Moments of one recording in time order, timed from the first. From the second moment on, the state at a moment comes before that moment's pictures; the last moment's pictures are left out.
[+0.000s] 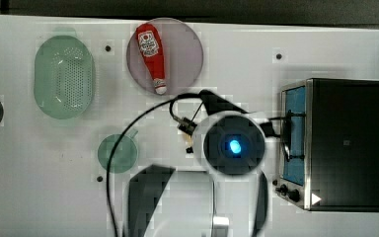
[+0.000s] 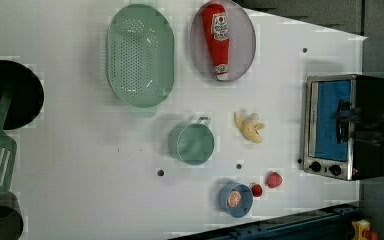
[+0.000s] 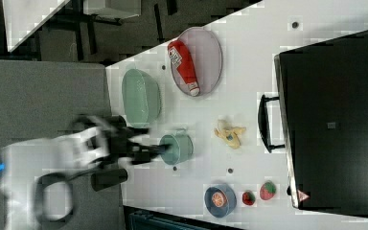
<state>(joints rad) -0.02 -0.23 -0.04 -2.26 -0.01 0.46 -0.33</state>
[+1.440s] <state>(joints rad) -0.02 0.38 -0.02 -2.45 -0.02 1.22 -1.21</state>
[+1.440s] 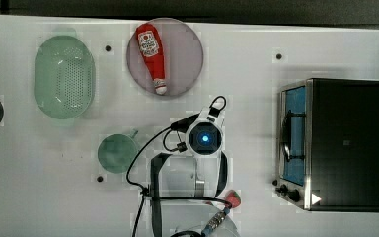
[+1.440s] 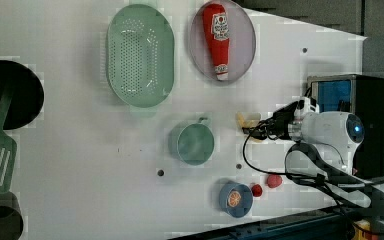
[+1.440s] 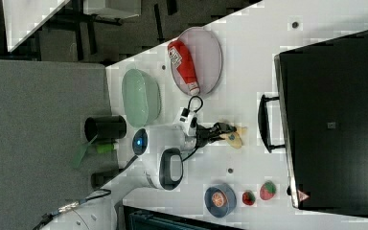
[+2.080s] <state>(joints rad) -0.01 0.26 -0.05 -2.46 -0.02 1.04 -1.23</state>
